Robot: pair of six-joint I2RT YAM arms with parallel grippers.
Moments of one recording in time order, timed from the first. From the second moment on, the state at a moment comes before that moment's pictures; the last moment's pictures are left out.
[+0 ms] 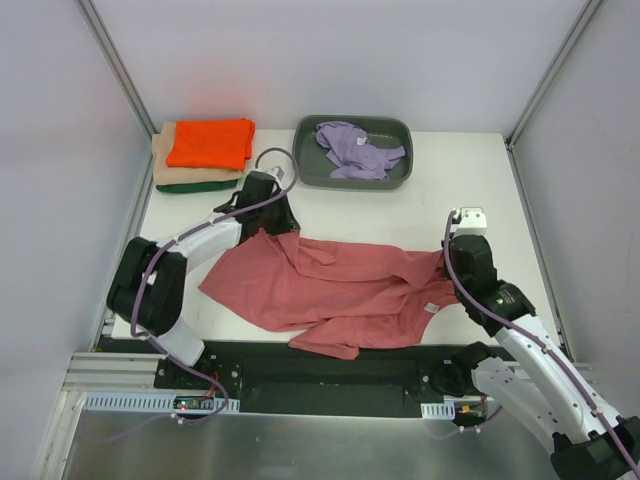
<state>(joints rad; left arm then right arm) -0.41 1.56 0.97 -0.15 0.20 -0.60 0.47 0.69 0.63 -0.53 0.52 0.14</state>
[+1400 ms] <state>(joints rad) -0.42 1.42 0.78 -0.37 -0.04 -0.68 0.47 0.71 0.62 -0.54 0.55 0.15</state>
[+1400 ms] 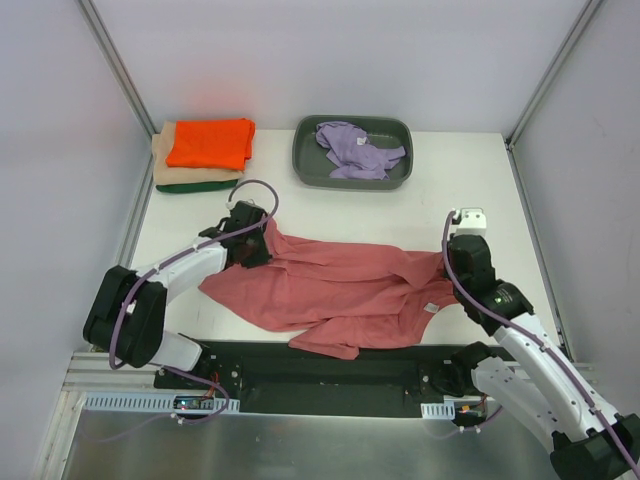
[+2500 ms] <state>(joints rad) -0.40 0.77 2.01 -0.71 -0.23 -0.43 0.46 0.82 2.22 -0.77 -0.02 0.10</state>
